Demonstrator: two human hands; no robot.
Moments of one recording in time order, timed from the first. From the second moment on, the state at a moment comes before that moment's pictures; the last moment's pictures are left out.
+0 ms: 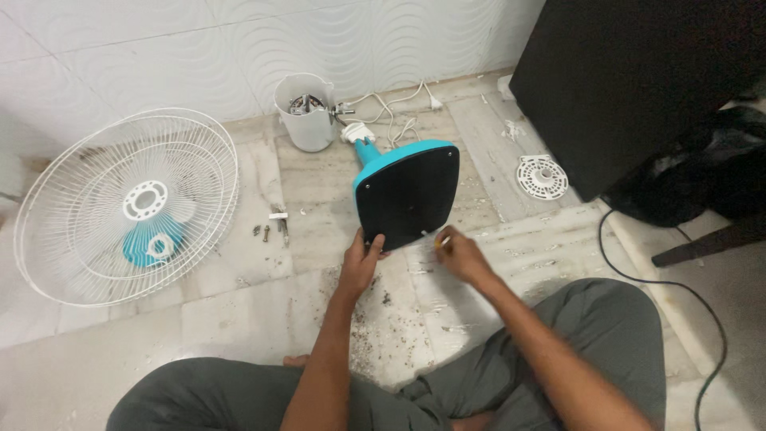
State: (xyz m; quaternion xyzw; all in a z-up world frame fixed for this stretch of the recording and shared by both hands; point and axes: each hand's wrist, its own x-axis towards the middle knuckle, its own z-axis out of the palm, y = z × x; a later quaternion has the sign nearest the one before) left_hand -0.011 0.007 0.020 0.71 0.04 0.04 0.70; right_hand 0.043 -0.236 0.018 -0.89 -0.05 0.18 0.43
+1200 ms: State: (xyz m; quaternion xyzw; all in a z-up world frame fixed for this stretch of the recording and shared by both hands) left_hand -0.021 -0.006 0.033 0.84 0.19 0.02 0.51; right_hand 0.165 -0.310 0.009 -0.95 0.08 -0.15 0.27
